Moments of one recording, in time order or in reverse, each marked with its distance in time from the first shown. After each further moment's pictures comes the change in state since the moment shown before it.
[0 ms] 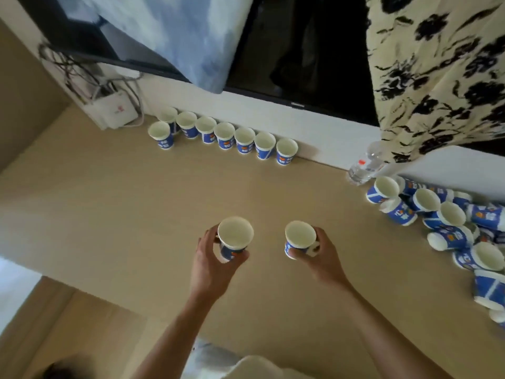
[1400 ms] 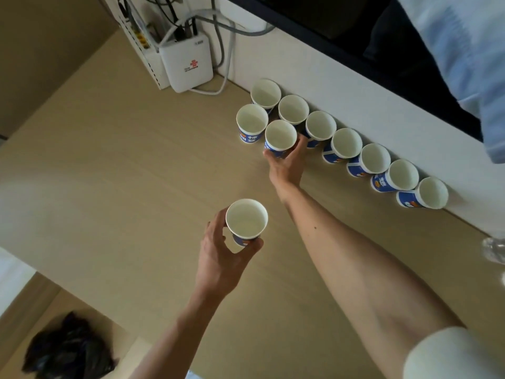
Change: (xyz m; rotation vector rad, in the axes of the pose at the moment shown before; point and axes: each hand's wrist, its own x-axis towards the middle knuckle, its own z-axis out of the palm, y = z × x) left_hand 0.204 -0.114 -0.132 -0.114 0.046 -0.257; right_hand 0.311 -0.153 0.380 0.052 0.233 -0.103
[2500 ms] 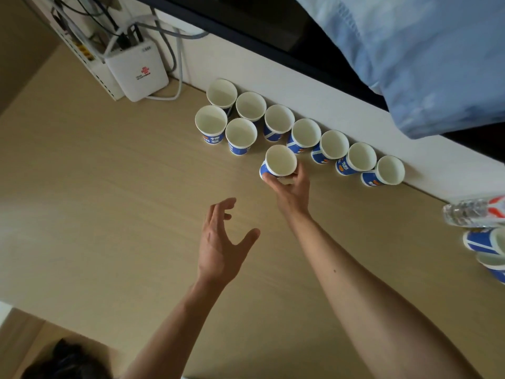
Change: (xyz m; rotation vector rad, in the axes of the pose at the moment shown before) left_hand 0.013 0.010 0.042 0.135 -0.101 0.229; right_hand -0.043 0.008 -0.106 0.097 -0.050 0.187
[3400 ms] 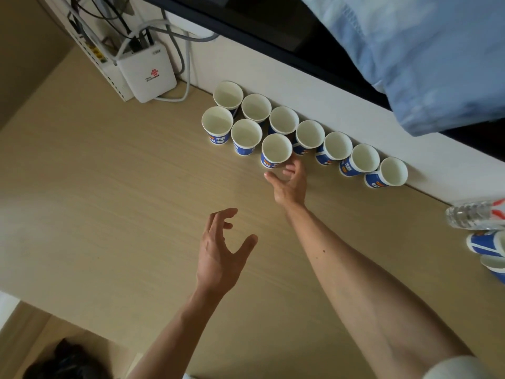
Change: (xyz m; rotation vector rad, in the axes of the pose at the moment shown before) left_hand -0.021 -0.003 -0.010 -0.035 -0.006 -0.028; right_hand 0.024 0.019 0.018 -0.137 0.054 0.038
